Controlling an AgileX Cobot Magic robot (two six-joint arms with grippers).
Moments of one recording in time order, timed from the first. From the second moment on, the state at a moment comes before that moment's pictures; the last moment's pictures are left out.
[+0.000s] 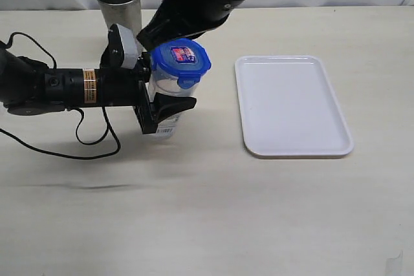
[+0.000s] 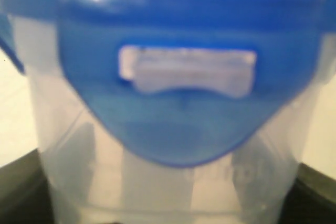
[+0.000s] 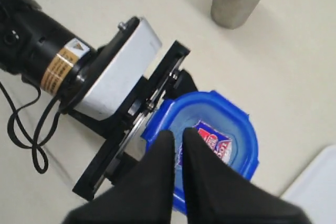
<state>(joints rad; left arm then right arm) -0.25 2.13 -0.93 1.18 -1.08 -0.40 0.70 1.68 -1.47 0.07 0.73 -0.19</state>
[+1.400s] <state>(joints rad) -0.25 2.13 -0.93 1.18 -1.11 -0.40 0.70 0.35 -0.40 0.15 0.04 -0.22</state>
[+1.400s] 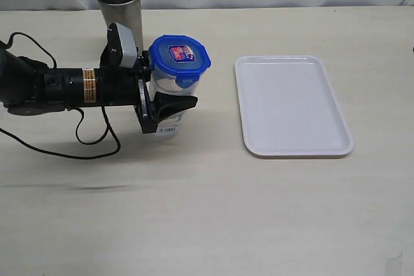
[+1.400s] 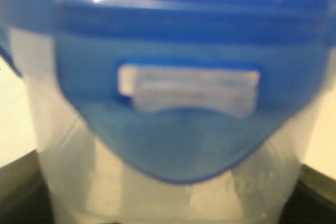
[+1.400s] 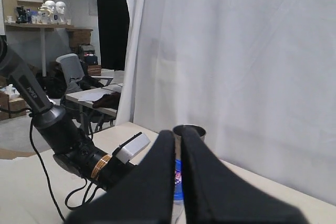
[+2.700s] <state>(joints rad) -0.25 2.13 -0.93 1.18 -1.14 -0.40 -0.01 0.01 -0.08 0.07 0.01 -0.22</state>
